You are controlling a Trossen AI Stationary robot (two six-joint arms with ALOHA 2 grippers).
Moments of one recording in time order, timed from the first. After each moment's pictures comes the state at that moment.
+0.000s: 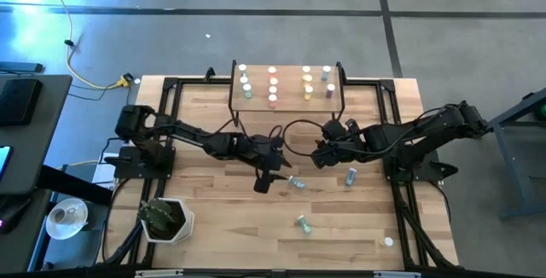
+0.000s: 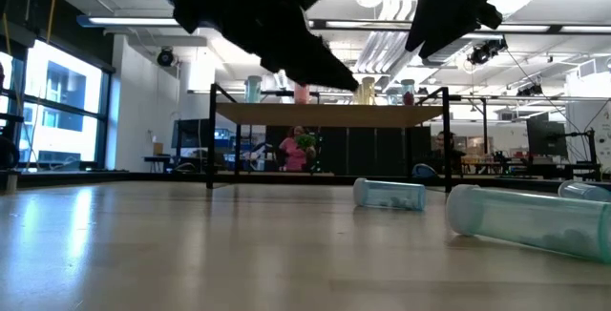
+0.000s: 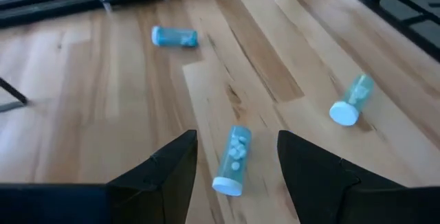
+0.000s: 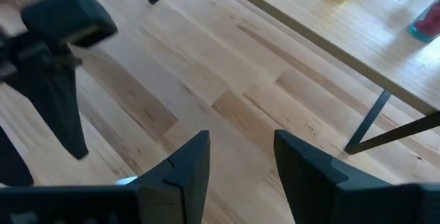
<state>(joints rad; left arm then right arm) 0.06 1.75 1.00 0.18 0.15 0.19 0.23 1.34 1.13 -0.87 0.62 0.90</state>
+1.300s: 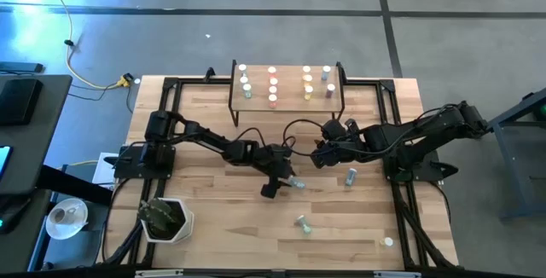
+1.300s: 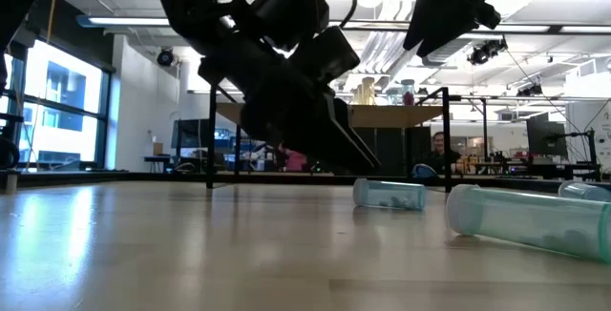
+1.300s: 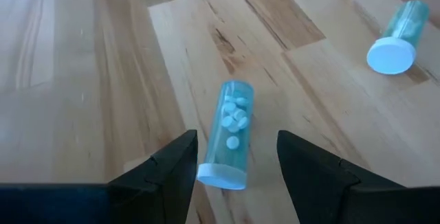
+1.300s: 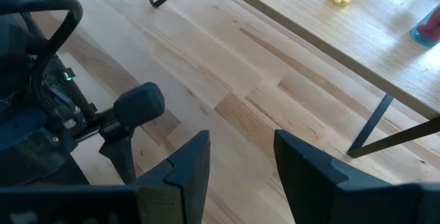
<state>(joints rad) 0.06 2.01 1.07 0.25 0.20 0.25 0.23 1.34 1.13 -0.86 0.63 0.89</state>
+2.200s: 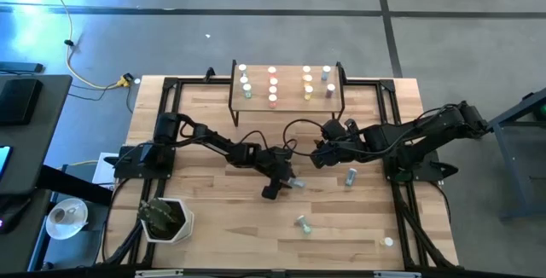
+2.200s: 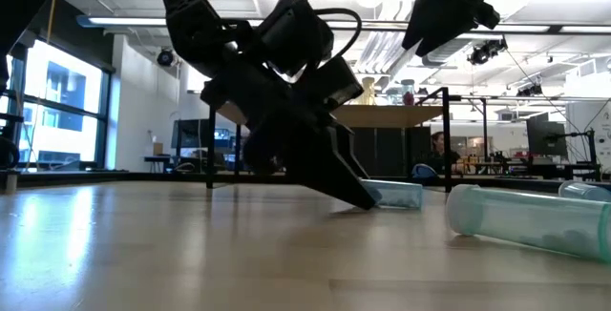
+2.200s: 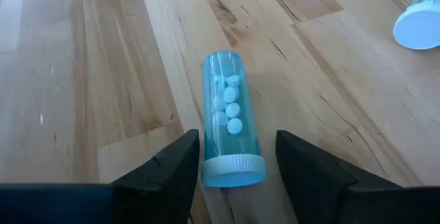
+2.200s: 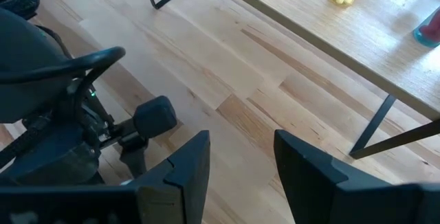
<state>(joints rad) 0.07 2.10 1.08 0.31 0.21 0.24 0.23 1.34 1.13 -0.85 0.63 0.89</state>
